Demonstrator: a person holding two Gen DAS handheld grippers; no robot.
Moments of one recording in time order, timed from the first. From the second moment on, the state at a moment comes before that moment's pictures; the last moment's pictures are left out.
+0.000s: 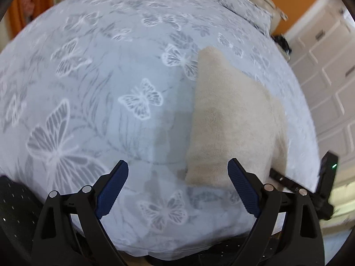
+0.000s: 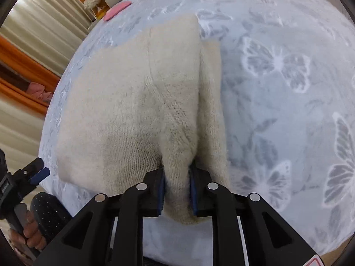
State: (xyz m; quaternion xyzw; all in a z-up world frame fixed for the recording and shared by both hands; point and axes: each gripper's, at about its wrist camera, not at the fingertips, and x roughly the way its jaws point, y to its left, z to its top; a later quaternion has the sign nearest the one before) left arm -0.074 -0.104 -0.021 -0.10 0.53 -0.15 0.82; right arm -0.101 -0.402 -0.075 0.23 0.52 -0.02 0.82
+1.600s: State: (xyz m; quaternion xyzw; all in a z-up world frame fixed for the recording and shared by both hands) left arm -0.014 -0.134 -0.018 -0.20 0.62 -0.27 0.71; right arm -0.108 -0.393 -0.008 0.35 0.46 0.02 0.81
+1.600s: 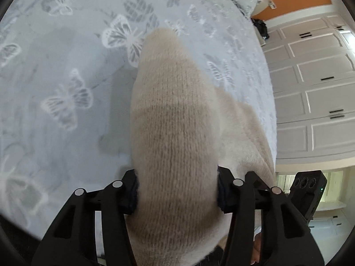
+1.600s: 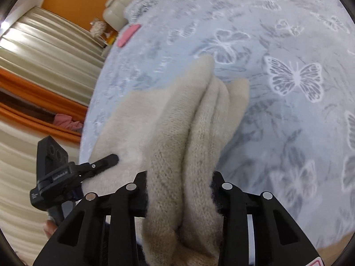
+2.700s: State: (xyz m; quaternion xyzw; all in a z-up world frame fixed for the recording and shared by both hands) left arm 0.034 0.001 0.056 -0.10 0.45 -0.17 0.87; right arm -0.019 -0.273 0.015 0.24 0.42 -0.01 0.87
